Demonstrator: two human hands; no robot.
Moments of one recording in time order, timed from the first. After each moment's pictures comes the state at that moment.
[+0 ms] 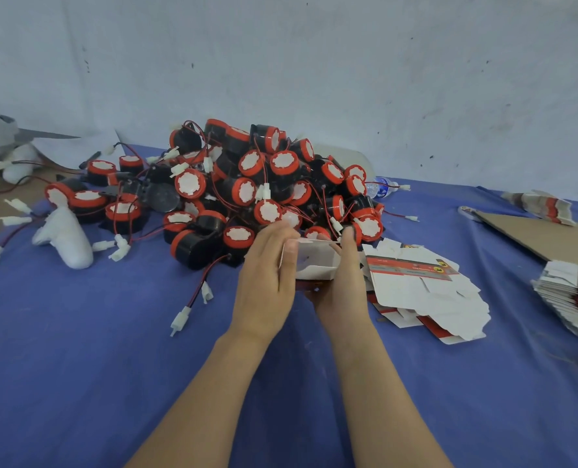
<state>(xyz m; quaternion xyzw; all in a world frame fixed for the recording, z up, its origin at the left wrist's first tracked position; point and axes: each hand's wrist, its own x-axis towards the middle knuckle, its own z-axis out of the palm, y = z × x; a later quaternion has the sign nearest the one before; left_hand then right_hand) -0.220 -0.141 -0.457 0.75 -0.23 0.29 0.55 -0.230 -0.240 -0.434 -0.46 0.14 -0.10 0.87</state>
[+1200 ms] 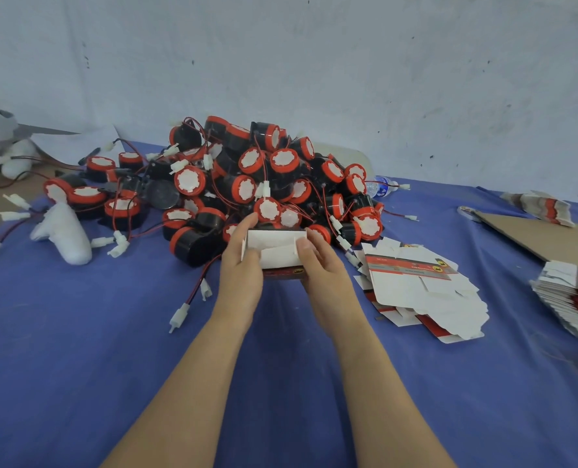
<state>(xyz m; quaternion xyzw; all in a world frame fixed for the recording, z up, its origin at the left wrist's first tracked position) -0.207 -0.129 -0.451 0.63 -0.05 0.13 0.77 -0.225 -0.242 -0.454 -0.67 -0.03 -0.12 0.73</state>
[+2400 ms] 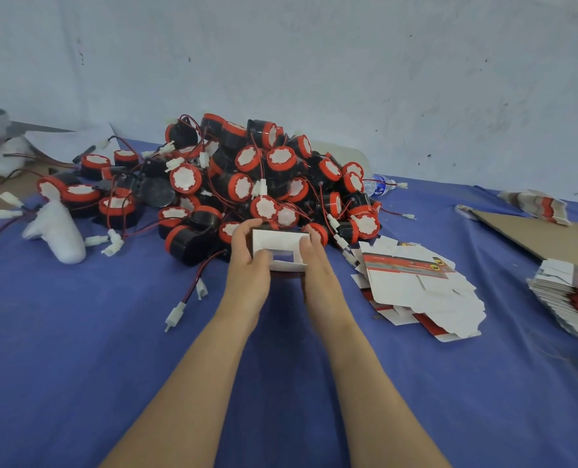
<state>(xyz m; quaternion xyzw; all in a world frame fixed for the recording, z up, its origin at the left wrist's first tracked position) -0.206 -0.138 -0.456 0.61 -0.07 0.09 0.79 -0.225 -0.237 -0.455 -0.68 -0.01 -0.12 0.72</state>
